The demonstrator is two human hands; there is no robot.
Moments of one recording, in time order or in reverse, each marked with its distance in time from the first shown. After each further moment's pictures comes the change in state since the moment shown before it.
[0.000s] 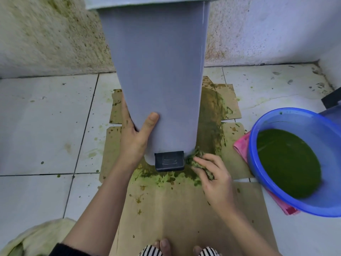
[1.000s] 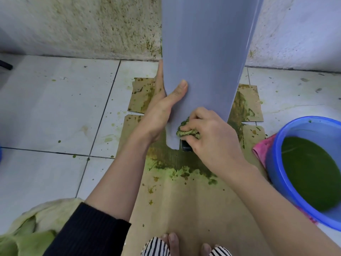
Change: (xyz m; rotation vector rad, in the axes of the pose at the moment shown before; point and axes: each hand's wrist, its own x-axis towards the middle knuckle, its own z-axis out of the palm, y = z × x) left_hand 0.045 0.007 -0.009 -0.243 -0.199 -0.131; right_hand 0.085 -0.127 0.027 -0.470 -0.383 -0.272
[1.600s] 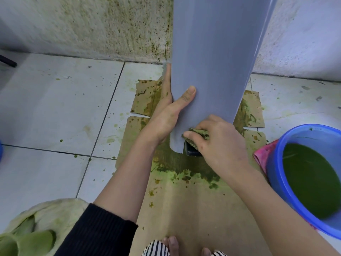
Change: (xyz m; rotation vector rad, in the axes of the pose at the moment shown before) left_hand -0.001 -0.004 -0.003 -0.012 -0.020 -0.009; right_hand 0.003 -0.004 -0.002 -0.053 -0.044 0.250
